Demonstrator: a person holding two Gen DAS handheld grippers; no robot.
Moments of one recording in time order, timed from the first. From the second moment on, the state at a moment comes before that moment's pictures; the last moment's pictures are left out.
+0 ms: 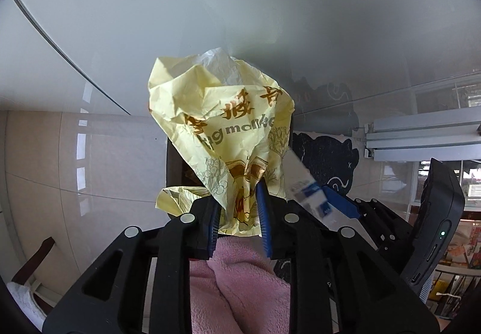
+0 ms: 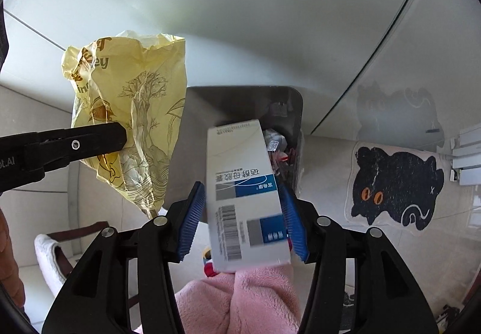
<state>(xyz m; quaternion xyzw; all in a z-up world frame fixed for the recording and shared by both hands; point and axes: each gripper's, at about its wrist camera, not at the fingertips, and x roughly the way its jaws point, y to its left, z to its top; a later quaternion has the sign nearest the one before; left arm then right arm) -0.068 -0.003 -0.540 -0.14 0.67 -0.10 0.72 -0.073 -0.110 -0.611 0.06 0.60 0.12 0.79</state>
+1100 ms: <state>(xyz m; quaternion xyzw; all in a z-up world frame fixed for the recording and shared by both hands) -0.087 0.029 -0.318 -0.12 0.56 -0.09 0.82 -0.113 -0.188 -0.367 0.10 0.47 0.13 0.87</state>
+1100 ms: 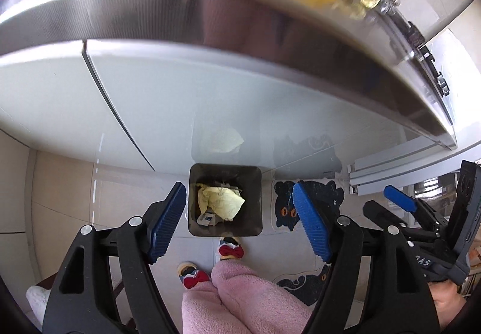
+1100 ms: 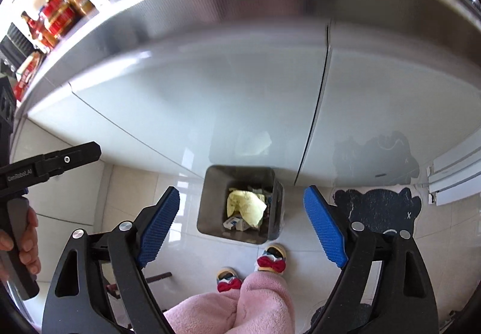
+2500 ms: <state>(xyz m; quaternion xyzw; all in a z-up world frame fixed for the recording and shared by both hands) 0.102 0.064 -0.228 -0.08 0.44 -0.05 0.89 0.124 -0.215 -0.270 0.21 0.42 0.12 0.87</state>
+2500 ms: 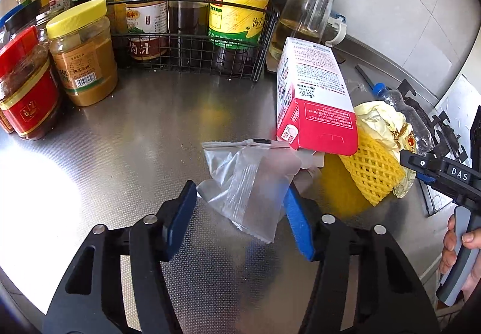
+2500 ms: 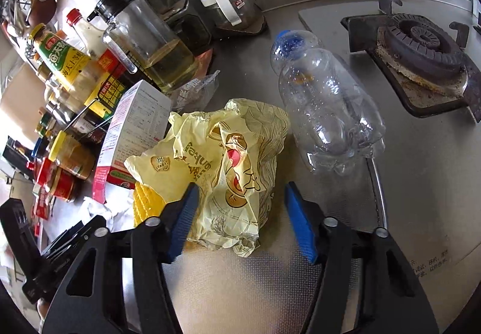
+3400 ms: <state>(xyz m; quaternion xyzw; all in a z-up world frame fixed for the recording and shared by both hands) -0.021 0.019 -0.164 -0.07 0.41 -0.13 0.90 -0.029 -0.221 -0.209 0.17 0.33 0.15 0.91</state>
